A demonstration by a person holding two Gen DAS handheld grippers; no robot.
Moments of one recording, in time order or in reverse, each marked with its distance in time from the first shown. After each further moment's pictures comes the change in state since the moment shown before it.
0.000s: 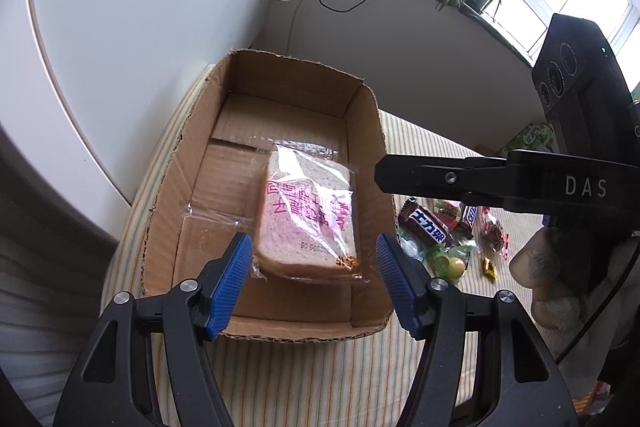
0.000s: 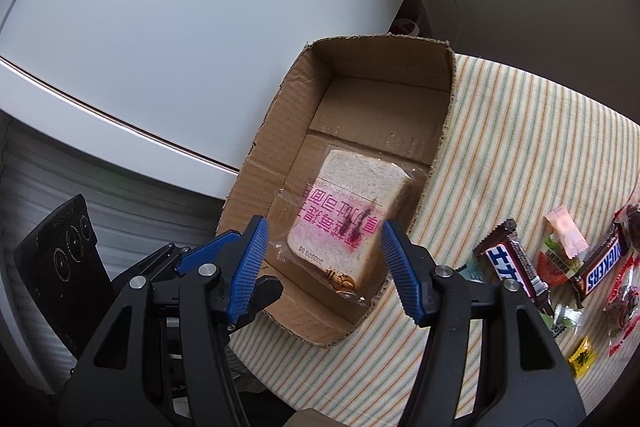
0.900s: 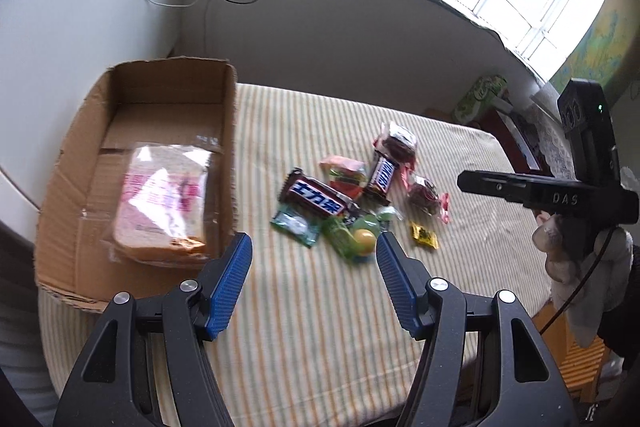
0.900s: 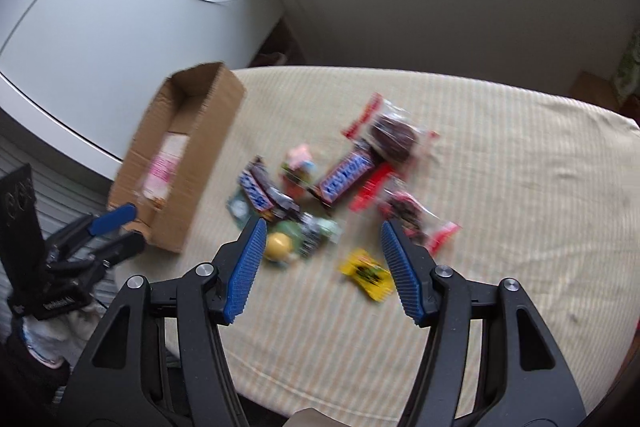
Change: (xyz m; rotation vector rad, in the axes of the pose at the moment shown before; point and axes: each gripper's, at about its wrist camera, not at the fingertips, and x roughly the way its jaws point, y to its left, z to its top) left arm 0.014 -0.103 -0.030 0.181 0.031 -0.112; right arm -0.119 -0.143 -0.093 0.094 -0.148 -0.302
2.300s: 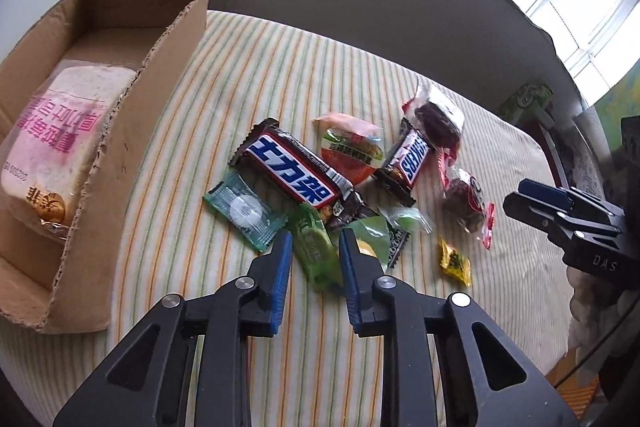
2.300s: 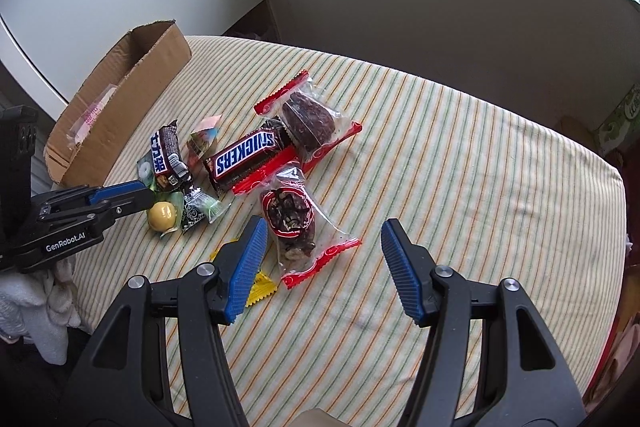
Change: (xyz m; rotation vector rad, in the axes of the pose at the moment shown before) left arm 0.092 -0.015 -0.014 -0.181 0.054 0.085; right arm 0.034 -0.056 -0.009 -0.205 -0.006 -0.113
